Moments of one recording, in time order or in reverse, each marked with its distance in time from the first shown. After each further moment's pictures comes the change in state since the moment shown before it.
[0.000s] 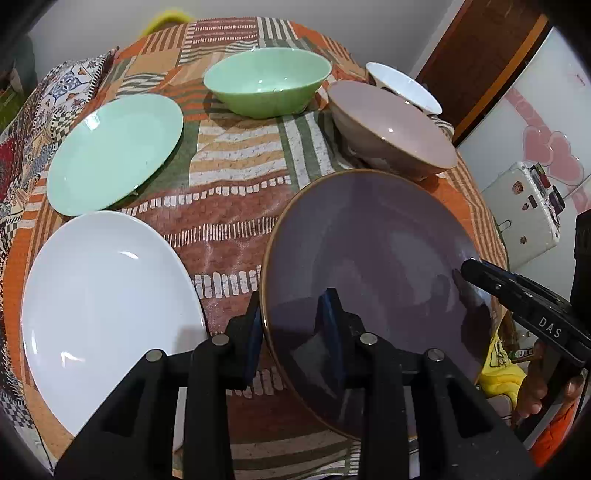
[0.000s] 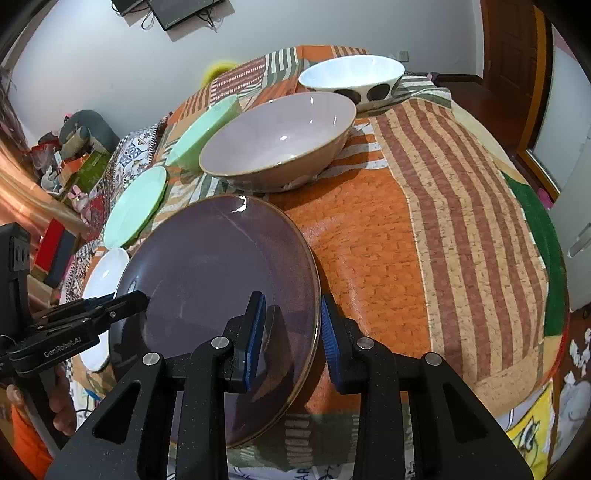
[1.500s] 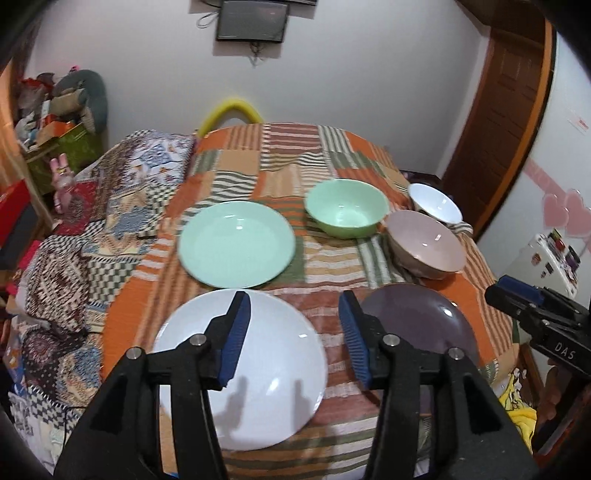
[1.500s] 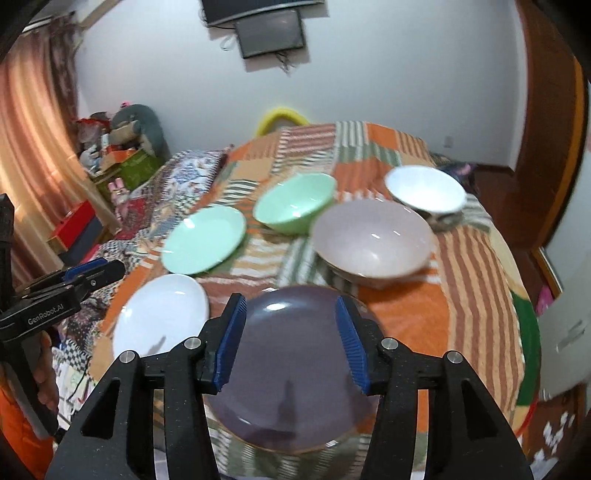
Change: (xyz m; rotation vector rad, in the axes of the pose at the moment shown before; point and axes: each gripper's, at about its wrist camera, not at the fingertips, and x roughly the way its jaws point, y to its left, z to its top) left arm -0.149 0.058 -0.017 -0.067 -0.383 0.170; right arm -0.056 0.100 0.022 -0.268 -0.207 0.027
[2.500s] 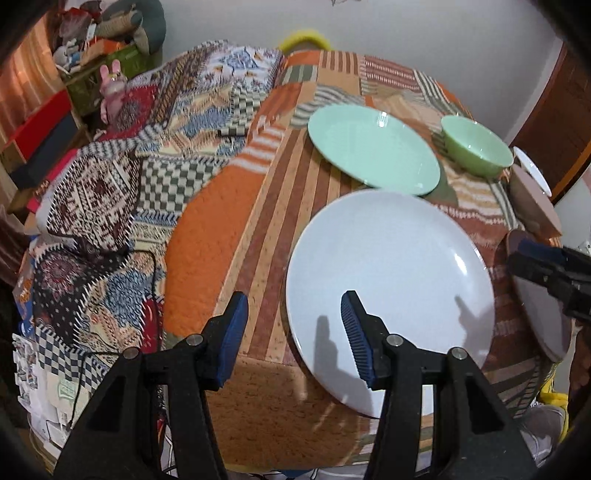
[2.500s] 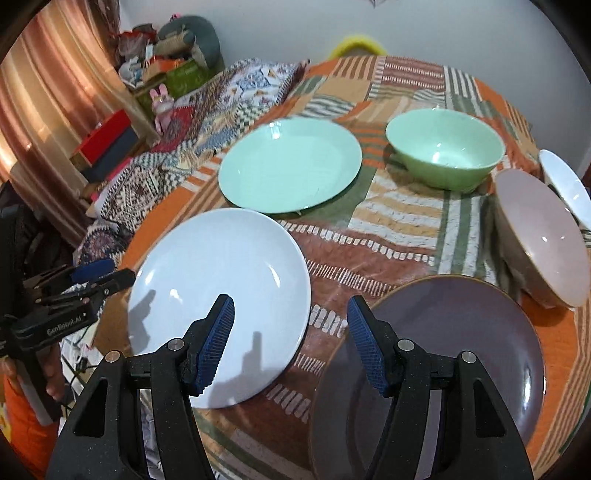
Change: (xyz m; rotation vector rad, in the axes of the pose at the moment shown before) left arm 0.065 0.139 -0.073 -0.151 0.236 0.140; right arm 0.131 0.101 -0.011 -0.175 0.302 0.147
